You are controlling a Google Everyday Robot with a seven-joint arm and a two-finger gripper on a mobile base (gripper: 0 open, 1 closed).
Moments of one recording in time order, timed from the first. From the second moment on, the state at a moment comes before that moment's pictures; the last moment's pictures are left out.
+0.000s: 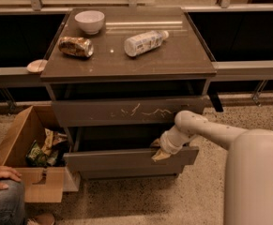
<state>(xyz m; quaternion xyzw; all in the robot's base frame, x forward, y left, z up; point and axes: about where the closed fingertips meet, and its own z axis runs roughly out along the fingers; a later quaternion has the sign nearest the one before) 0.624 -0.116 0.412 -0.74 0.63 0.14 0.18</state>
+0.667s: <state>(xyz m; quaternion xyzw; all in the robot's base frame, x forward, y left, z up) 0.621 -0.115 0.412 -0.74 0.63 0.14 0.19</state>
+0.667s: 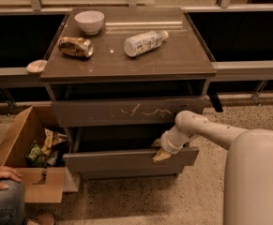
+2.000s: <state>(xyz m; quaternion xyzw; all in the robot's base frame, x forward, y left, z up) 0.606 -0.115 0.403 -0.75 0.63 0.14 0.15</state>
